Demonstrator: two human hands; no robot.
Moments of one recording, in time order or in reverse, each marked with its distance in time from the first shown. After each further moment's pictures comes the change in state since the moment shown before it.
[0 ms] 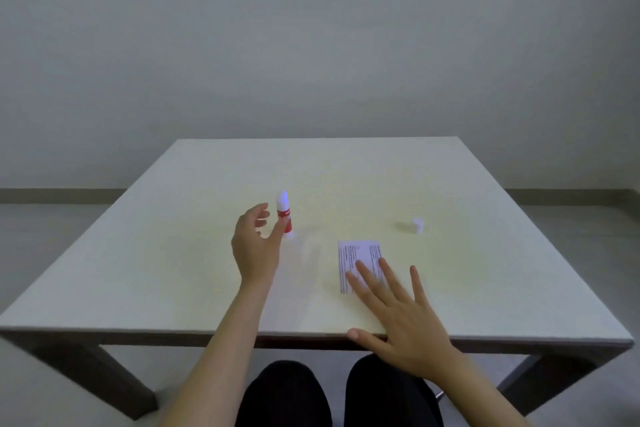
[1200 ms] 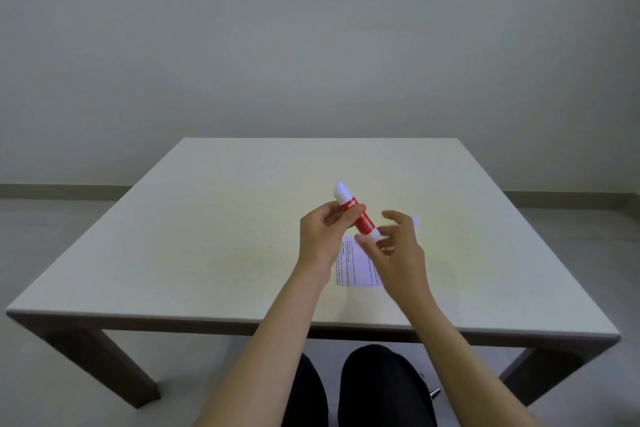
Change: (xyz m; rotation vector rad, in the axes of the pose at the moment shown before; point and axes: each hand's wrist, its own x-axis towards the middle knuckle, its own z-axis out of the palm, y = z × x) left_hand -0.060 0.083 0.036 -0.523 -0.455 -0.248; right_hand 0.044 -0.013 -0.052 1.036 0.468 0.455
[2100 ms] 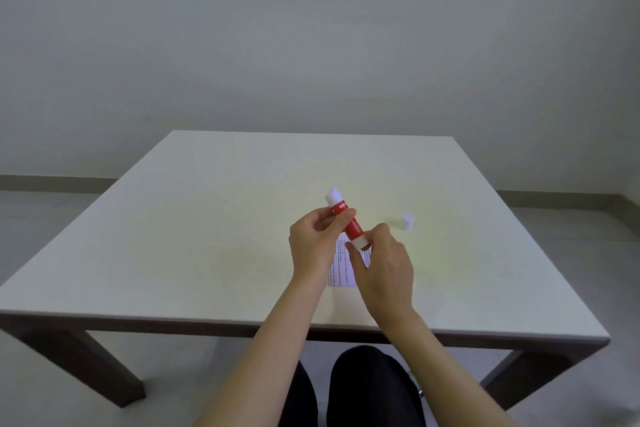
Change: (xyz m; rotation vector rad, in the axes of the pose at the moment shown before) left_hand 0.000 -0.014 0.004 0.055 0.179 -0.009; right_hand -0.003 0.024 0.020 -0.562 0.247 -0.428
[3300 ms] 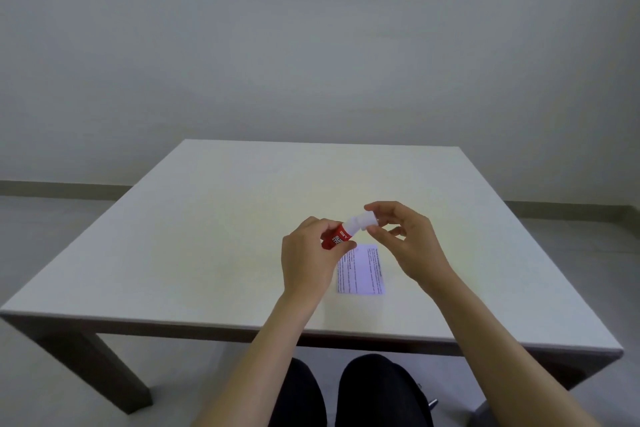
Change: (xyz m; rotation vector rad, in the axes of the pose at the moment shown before) left_hand -0.005 0.002 -0.031 0.710 0.017 0.495; right_hand 0.055 -0.001 -0.043 0.498 -0.382 0.108
